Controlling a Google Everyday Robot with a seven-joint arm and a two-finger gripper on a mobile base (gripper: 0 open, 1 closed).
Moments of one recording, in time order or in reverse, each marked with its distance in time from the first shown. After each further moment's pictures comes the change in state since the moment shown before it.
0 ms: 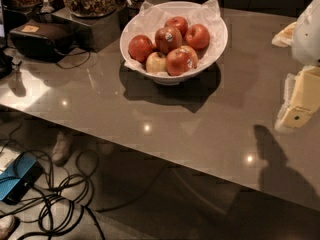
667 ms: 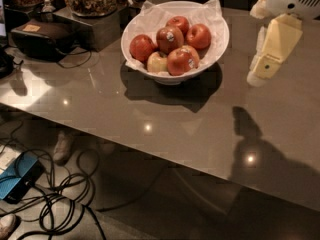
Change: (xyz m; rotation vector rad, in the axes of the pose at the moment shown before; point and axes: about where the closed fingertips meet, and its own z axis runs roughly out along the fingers) arm -0.054 -0.053 -0.012 -0.064 -0.080 0.039
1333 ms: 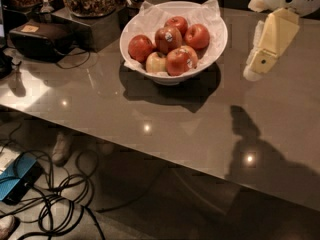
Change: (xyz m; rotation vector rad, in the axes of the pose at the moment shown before) arm -0.010 -0.008 -0.006 0.033 -0.025 -0.008
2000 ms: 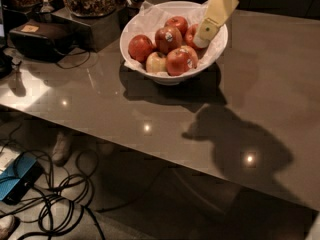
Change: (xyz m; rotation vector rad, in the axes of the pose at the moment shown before) arm -0.069 -0.068 0.035 0.021 -0.037 0.155
